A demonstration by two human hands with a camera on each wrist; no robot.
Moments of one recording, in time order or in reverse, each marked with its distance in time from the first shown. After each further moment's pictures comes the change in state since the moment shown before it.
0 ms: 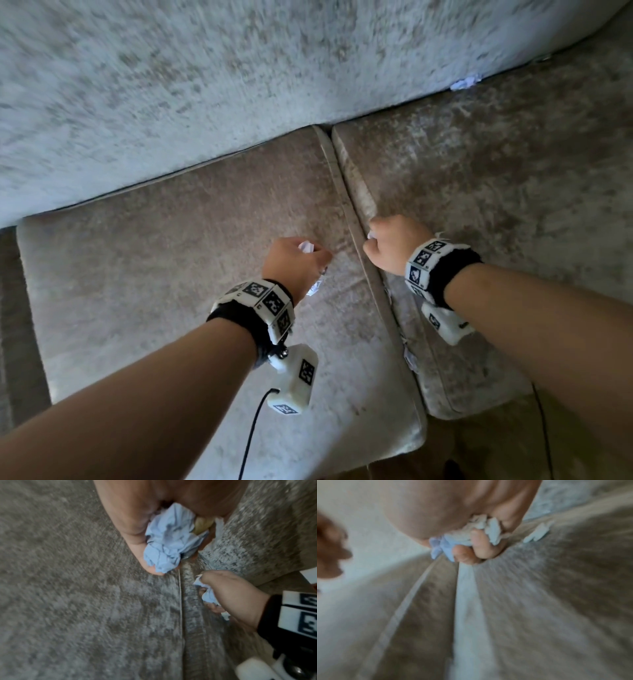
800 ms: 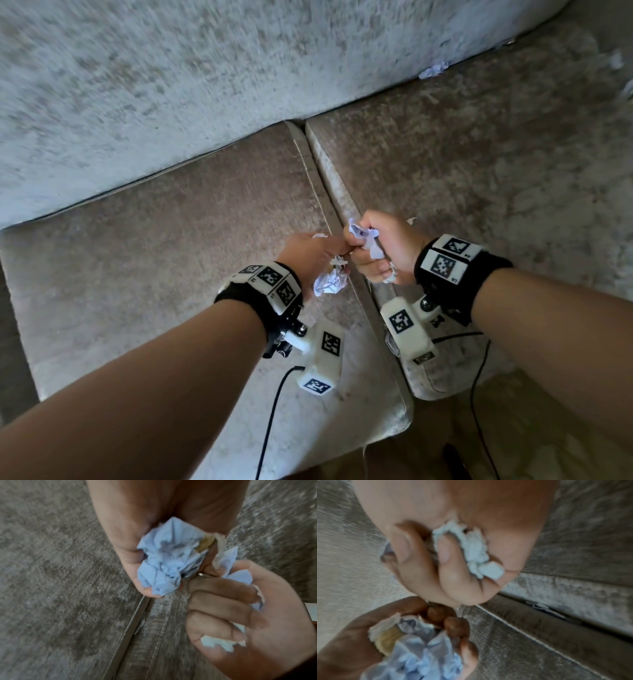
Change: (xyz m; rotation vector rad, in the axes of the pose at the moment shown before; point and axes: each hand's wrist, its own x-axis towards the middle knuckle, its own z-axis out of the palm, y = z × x) left_hand -0.020 0.034 0.039 -0.345 -0.262 -0.332; right_hand -0.044 -0.006 -0.026 1.770 -0.565 0.312
